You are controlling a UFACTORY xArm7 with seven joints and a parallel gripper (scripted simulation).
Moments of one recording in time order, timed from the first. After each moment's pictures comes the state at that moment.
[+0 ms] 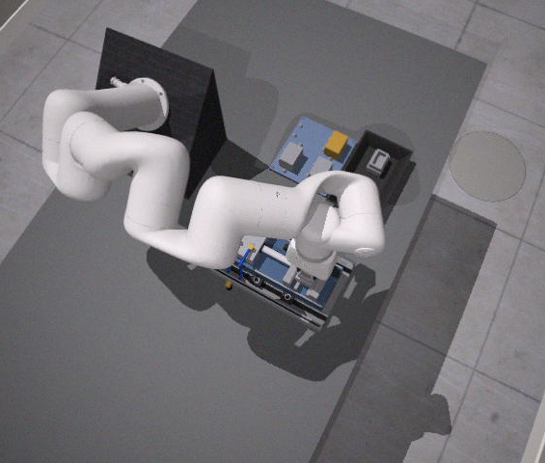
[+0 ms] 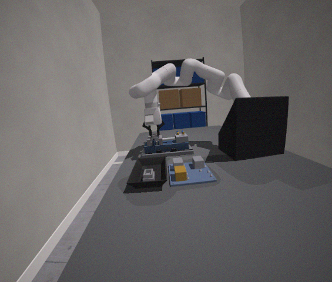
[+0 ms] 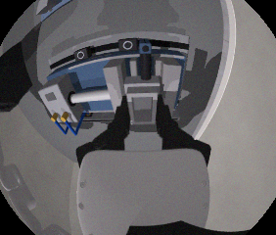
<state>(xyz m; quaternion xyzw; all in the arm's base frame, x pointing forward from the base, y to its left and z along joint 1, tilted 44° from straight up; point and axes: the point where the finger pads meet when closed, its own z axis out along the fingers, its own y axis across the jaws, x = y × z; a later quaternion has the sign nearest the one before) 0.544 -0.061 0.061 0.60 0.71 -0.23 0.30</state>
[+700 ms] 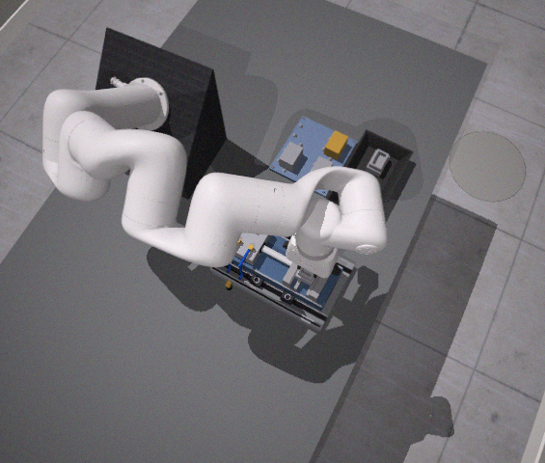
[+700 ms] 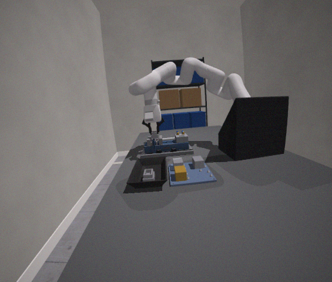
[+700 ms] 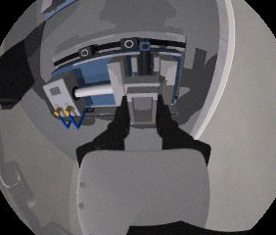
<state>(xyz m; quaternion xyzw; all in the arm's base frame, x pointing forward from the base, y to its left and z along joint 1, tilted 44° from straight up) 0.541 -0.049 0.073 0.60 0.71 -0.23 0.30</state>
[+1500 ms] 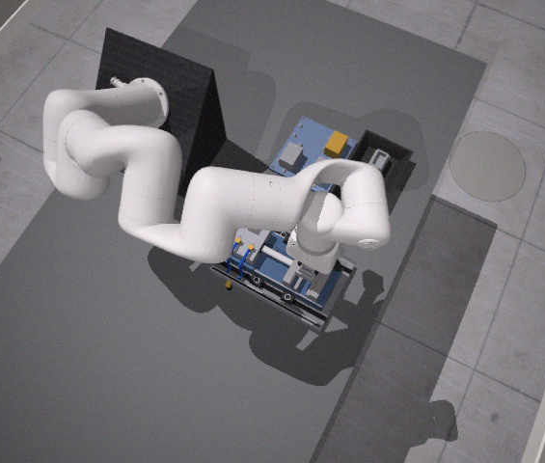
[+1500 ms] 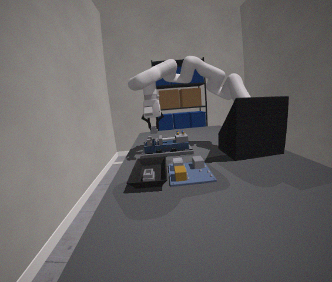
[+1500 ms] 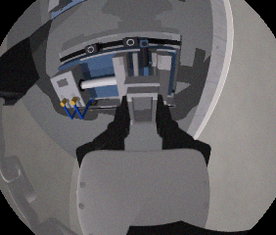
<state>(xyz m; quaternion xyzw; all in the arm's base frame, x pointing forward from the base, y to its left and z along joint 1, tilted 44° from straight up) 0.537 -0.030 0.093 0.60 0.71 -0.23 0.30</state>
